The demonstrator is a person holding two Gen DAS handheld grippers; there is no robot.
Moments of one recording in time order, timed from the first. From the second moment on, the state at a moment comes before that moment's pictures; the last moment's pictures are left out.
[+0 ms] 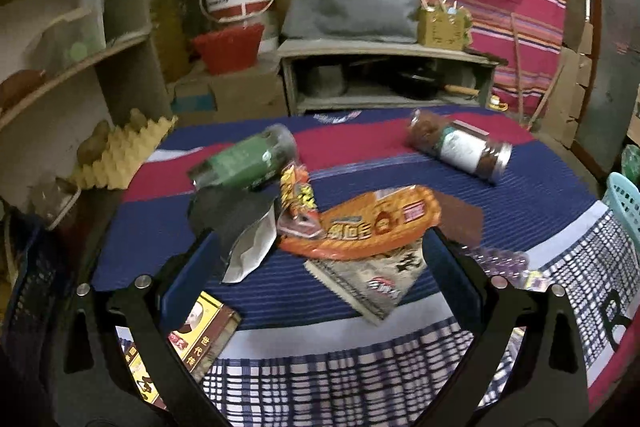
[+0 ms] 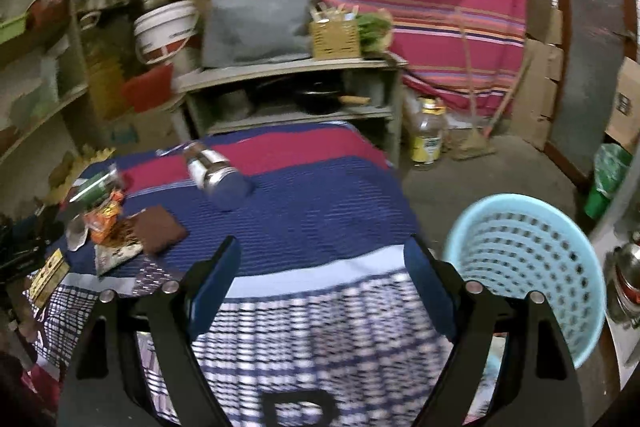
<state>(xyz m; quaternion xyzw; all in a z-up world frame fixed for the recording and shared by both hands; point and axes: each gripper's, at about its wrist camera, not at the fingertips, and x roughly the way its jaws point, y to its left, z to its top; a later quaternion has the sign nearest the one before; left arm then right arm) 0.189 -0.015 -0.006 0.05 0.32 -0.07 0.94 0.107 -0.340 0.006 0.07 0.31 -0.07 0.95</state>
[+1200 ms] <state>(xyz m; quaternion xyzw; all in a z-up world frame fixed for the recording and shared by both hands) 0.250 -0.036 -0.071 0.04 0.40 -0.14 0.91 0.175 -0.319 -0.041 0.11 0.36 -0.04 0.92</state>
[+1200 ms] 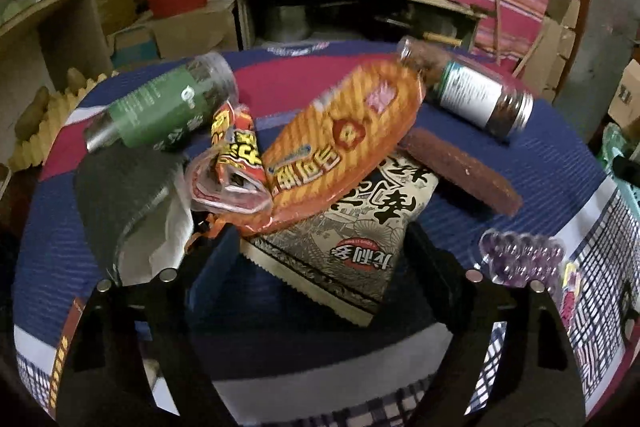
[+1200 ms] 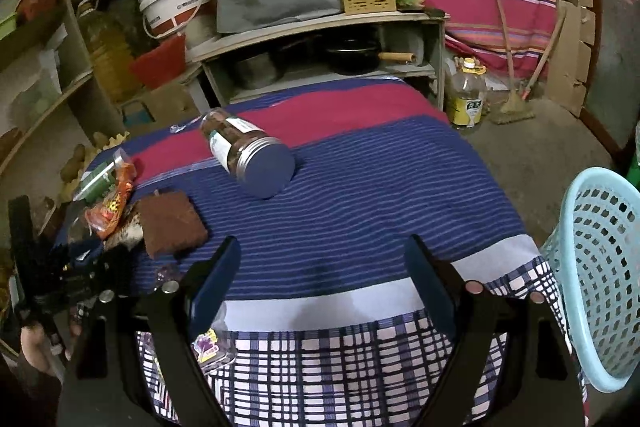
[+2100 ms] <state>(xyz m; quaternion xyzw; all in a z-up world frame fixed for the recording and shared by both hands) 0.247 -0.033 -0.046 0.04 0.40 -0.19 0.90 0.185 -0.297 -0.047 0.09 0.37 -0.01 0.92</state>
